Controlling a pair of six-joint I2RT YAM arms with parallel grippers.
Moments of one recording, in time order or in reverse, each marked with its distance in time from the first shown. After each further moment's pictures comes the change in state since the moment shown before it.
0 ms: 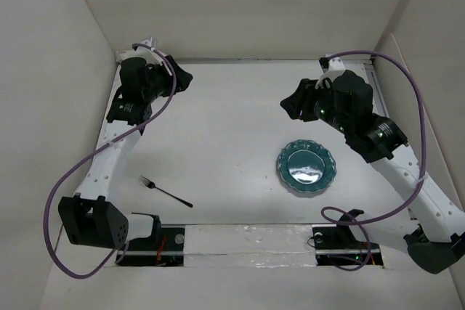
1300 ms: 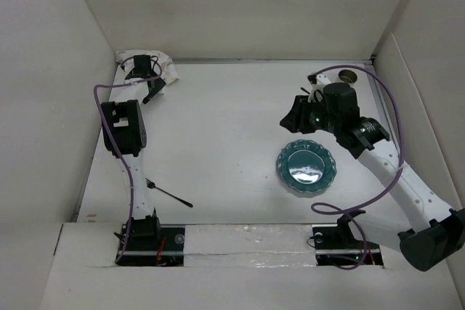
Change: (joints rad) left arm 0.216 1.000 0.576 -0.173 -0.466 -0.206; right arm -0.151 0.035 -0.225 0.030 -0.273 -0.024
